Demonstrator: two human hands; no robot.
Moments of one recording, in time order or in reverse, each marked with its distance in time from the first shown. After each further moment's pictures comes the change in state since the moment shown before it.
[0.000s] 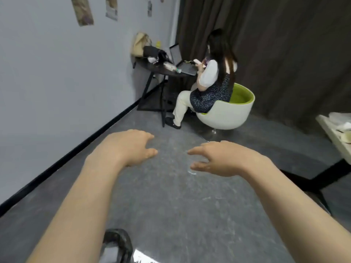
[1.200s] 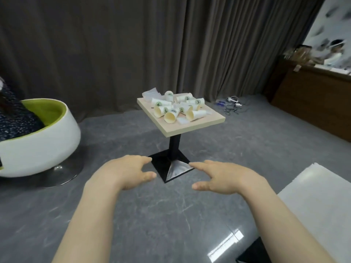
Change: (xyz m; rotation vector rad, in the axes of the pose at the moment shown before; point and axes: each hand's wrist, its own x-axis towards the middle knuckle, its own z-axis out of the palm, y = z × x) left_hand 0.231 0.716 0.070 0.162 -0.281 0.793; right_hand -0.380 0.549 0.151 0.591 -0.012 0.968
